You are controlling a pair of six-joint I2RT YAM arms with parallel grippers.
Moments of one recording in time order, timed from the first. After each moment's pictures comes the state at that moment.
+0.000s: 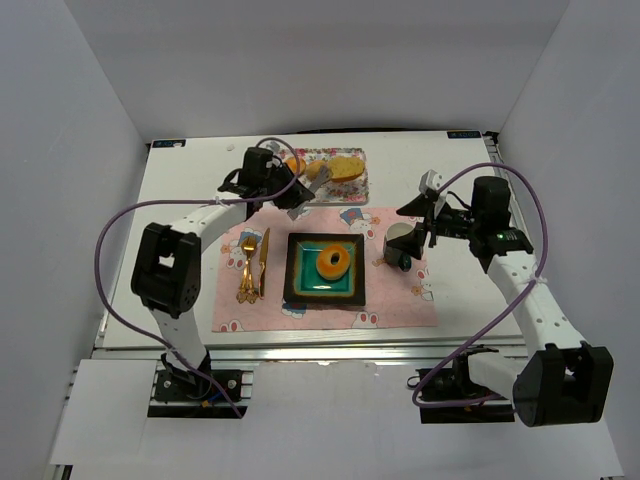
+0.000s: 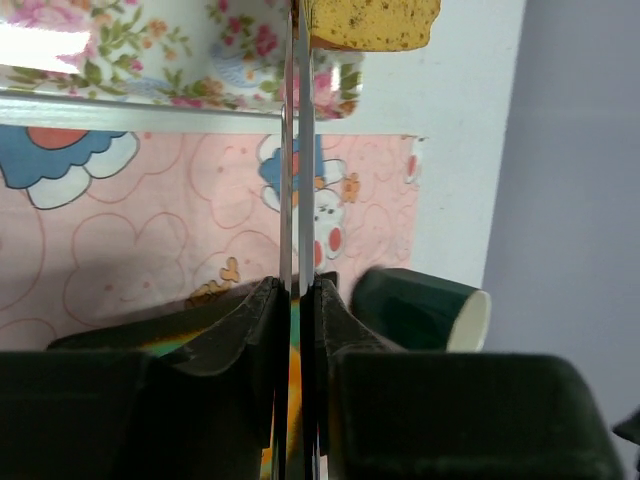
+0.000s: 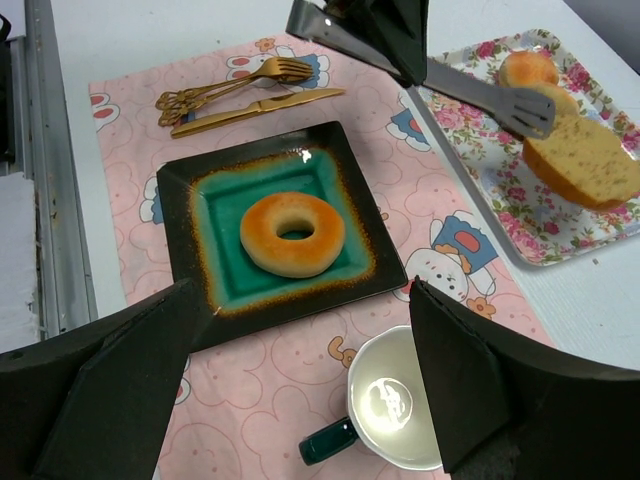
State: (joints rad) left arm -0.37 1.86 1.34 -0.11 0.34 -0.83; right arm 0.12 1.13 0.90 -0.27 -1.09 -0.48
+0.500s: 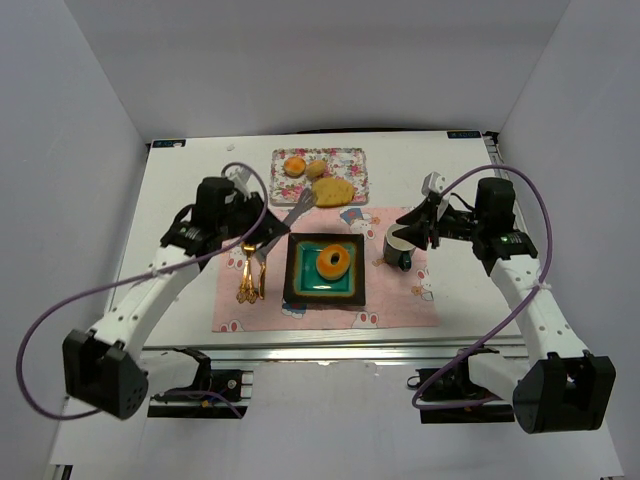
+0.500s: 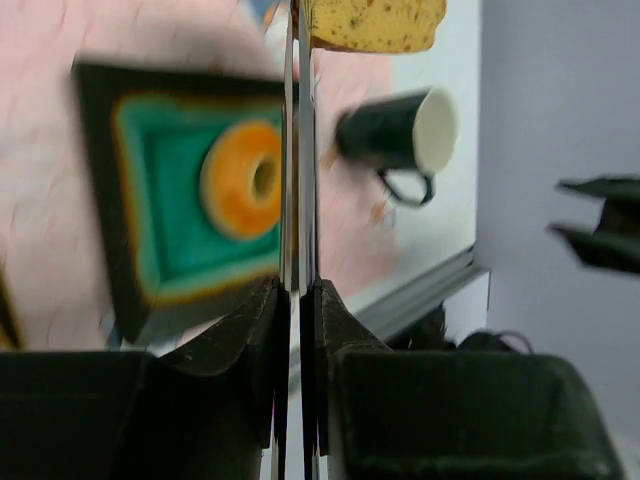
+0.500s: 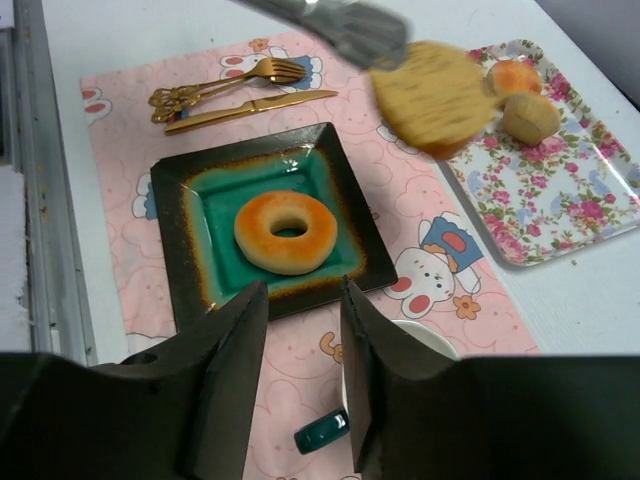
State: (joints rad) left arm -0.37 1.25 1.06 -0.37 0.37 -0.74; right arm 0.10 1.09 0.90 -0.30 -1.09 -0.52
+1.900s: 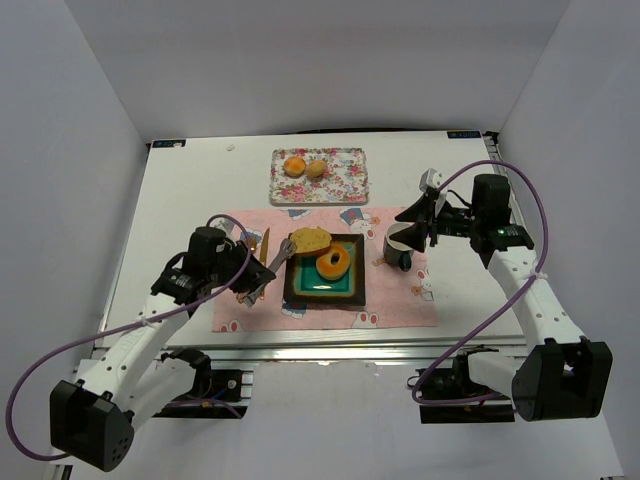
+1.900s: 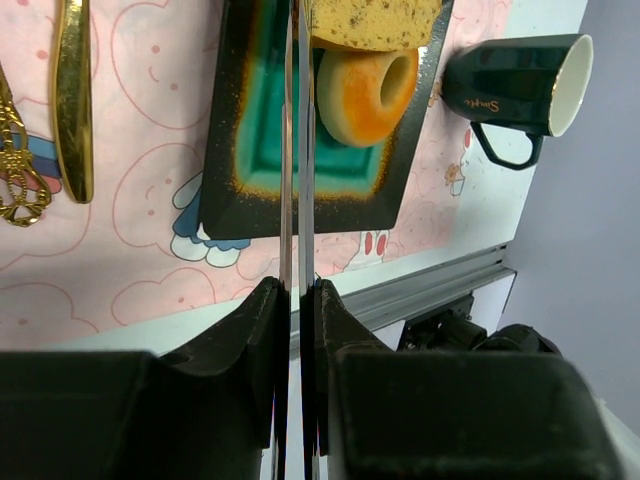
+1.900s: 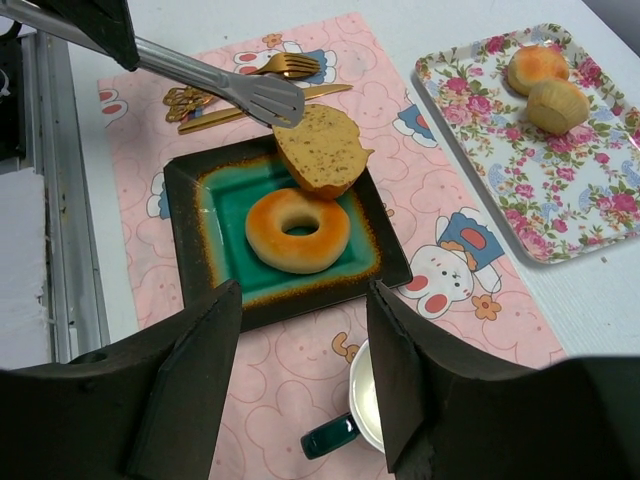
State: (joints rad) left arm -0.37 0.90 0.66 -0.49 0.31 -0.87; right arm 0.10 1.15 0.93 -0.33 -1.11 -0.51
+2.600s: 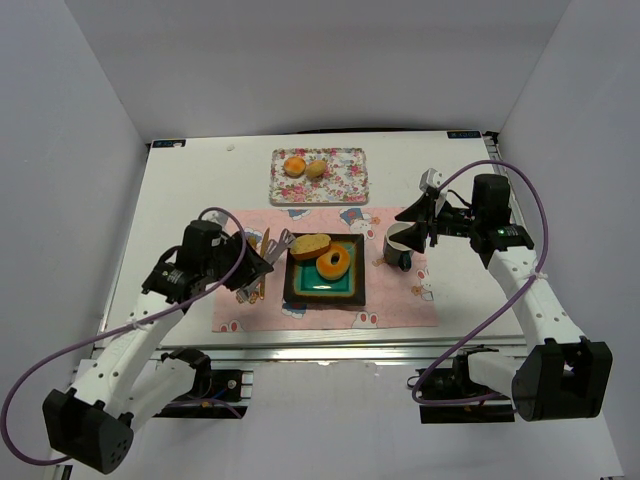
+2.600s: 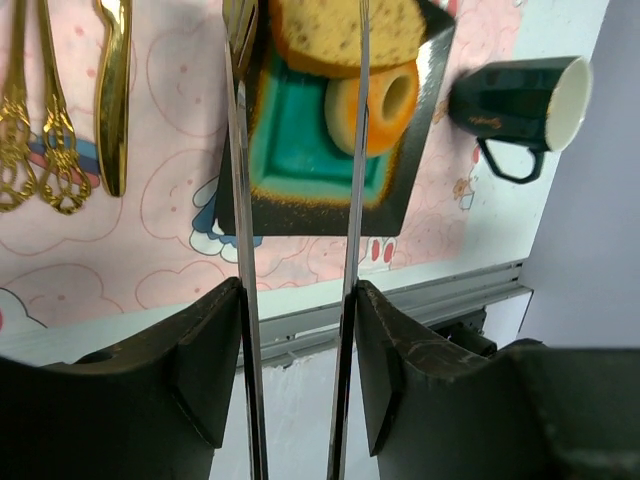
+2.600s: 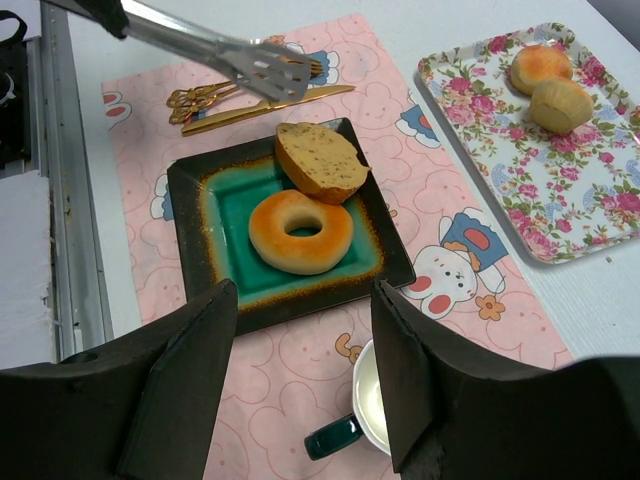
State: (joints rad) left arm -0.37 0.89 0.76 -0.63 0.23 -0.84; right arm 0.10 1.15 0.93 -0.33 -1.12 -0.50
